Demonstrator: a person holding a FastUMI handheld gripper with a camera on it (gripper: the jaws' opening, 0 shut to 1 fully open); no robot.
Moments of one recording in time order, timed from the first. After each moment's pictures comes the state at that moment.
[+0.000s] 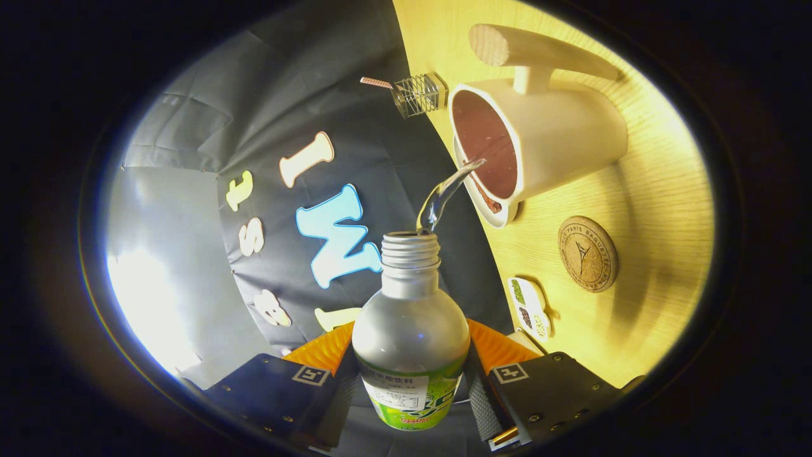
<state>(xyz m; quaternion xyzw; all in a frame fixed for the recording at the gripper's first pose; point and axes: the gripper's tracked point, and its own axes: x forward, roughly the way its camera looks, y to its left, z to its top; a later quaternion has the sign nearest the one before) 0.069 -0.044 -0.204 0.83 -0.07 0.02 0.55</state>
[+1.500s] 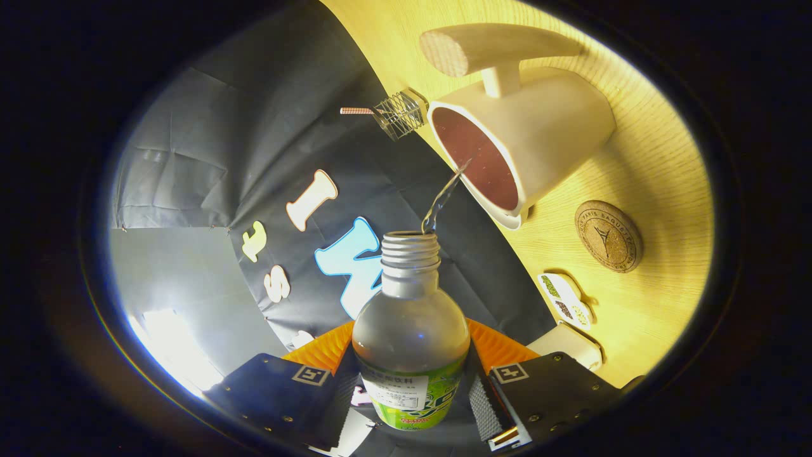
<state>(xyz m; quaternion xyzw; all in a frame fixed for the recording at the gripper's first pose) 0.068 -0.075 -0.197 0.88 -0.13 0.01 0.45</state>
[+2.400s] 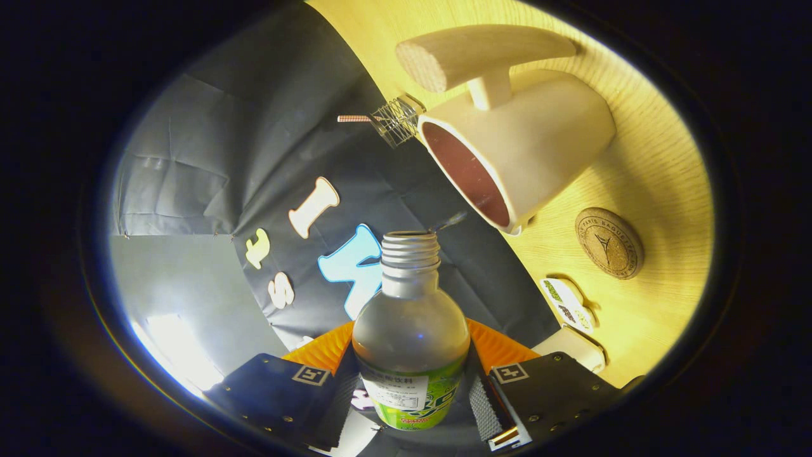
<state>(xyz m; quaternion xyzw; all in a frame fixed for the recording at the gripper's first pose) 0.067 -0.080 -0.203 0.88 -0.14 0.01 0.44</state>
